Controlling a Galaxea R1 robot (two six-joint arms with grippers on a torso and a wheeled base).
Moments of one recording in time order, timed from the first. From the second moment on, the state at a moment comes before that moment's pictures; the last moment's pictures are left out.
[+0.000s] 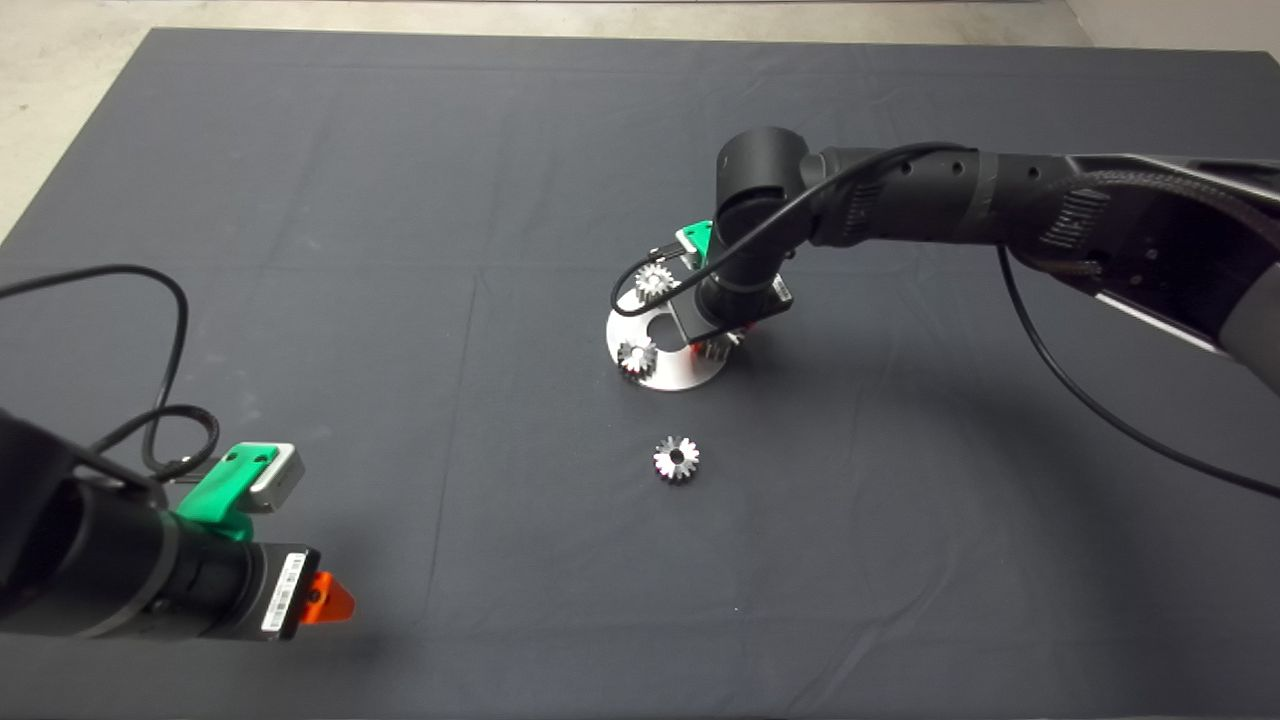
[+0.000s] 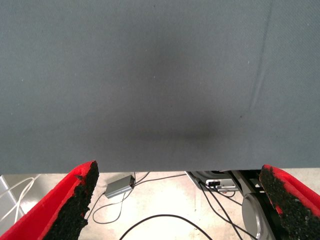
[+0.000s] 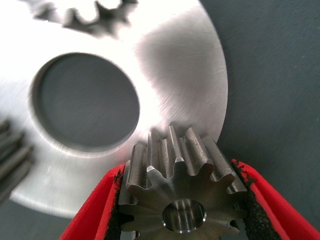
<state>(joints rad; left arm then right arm) -0.30 1.94 -0.43 0.38 1.52 -1.50 0.34 2.90 -1.46 -0.43 -1.55 1.13</state>
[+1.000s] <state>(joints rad) -0.30 2.00 -0.46 0.39 1.52 -1.50 0.61 2.62 -1.28 -0.17 -1.52 1.18</state>
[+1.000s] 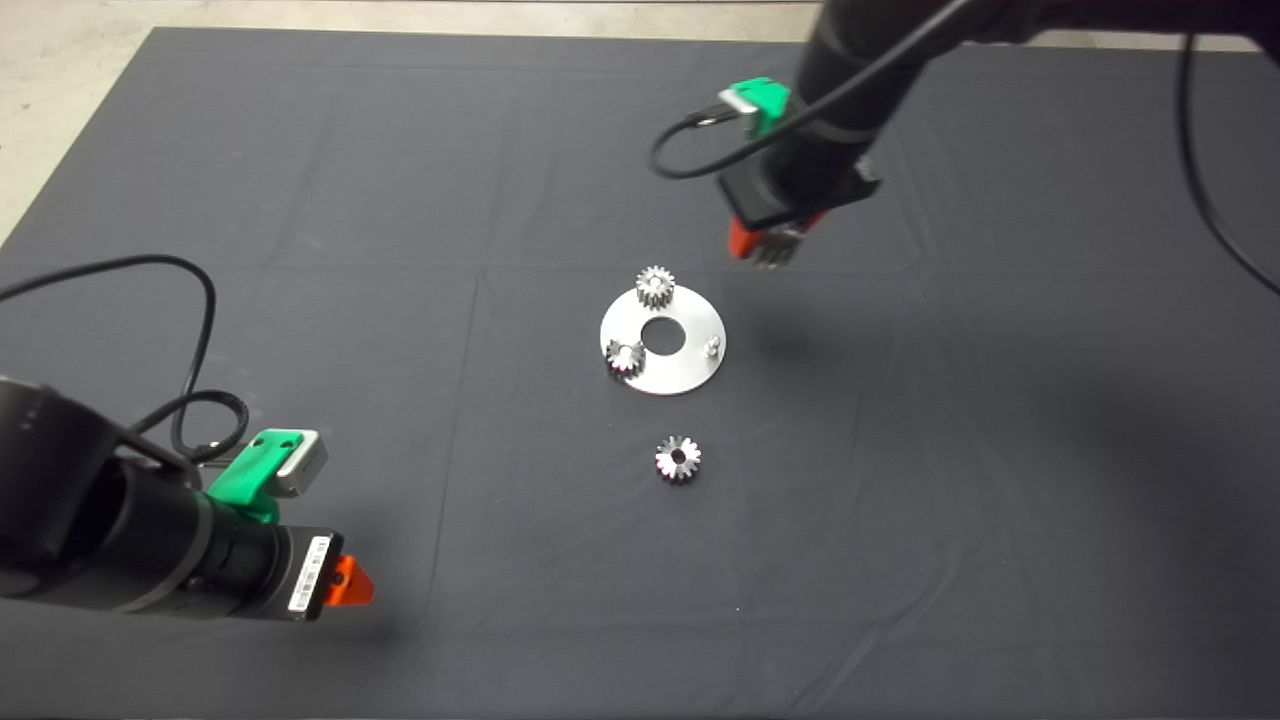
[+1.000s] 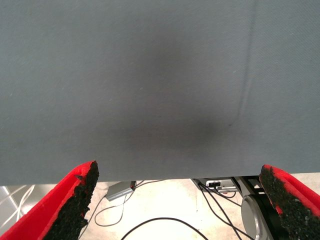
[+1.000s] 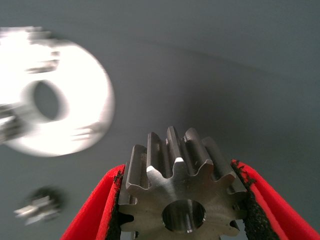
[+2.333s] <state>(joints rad) -0.29 2.03 -0.47 0.39 1.53 -1.51 0.35 2.42 -1.18 -0.17 -1.53 1.15</state>
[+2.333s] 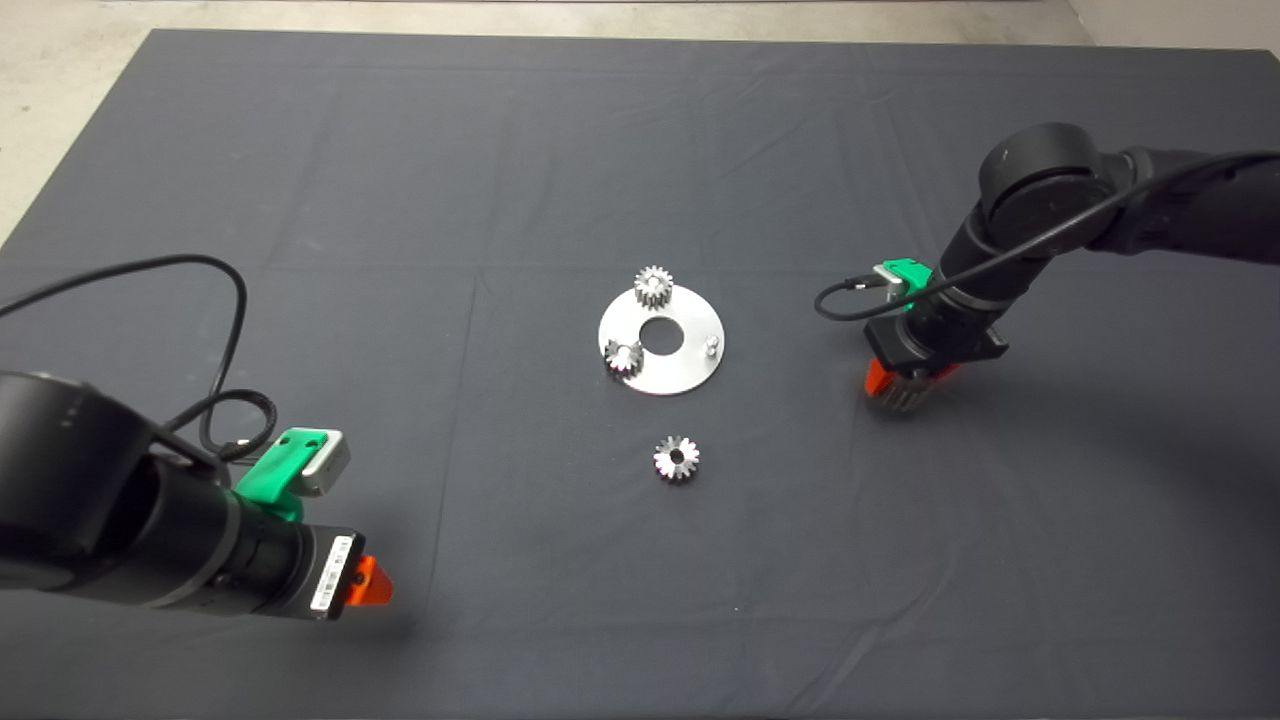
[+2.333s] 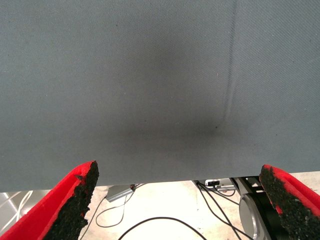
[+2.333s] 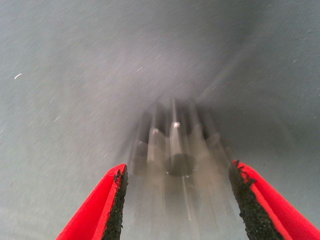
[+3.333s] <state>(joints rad) -0.29 2.04 -0.47 0.39 1.52 -1.51 0.56 2.77 -1.01 -0.11 -1.53 1.34</state>
